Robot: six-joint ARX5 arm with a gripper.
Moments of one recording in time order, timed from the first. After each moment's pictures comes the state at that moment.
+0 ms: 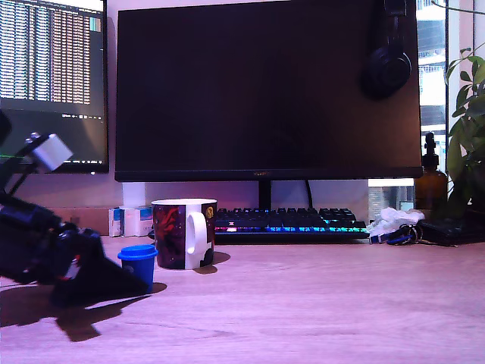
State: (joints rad) arm -0.37 1.74 0.33 0.88 0.49 0.24
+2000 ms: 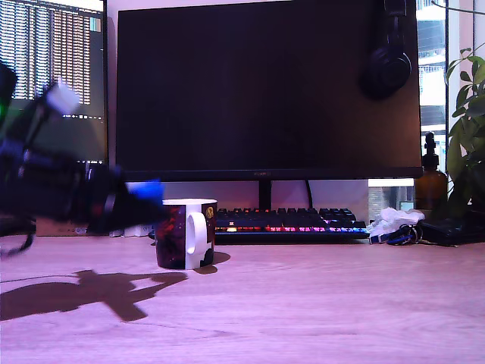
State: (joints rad) arm -0.39 1.66 0.39 1.02 0.50 0.16
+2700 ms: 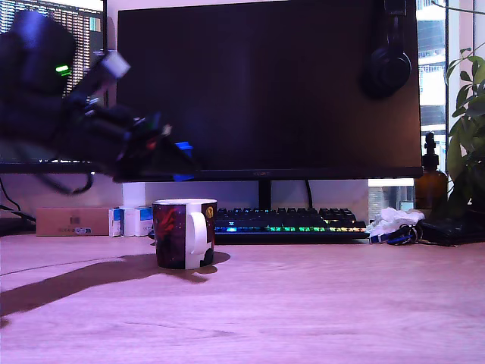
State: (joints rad) arm -0.39 1.66 0.78 0.53 0.43 -0.02
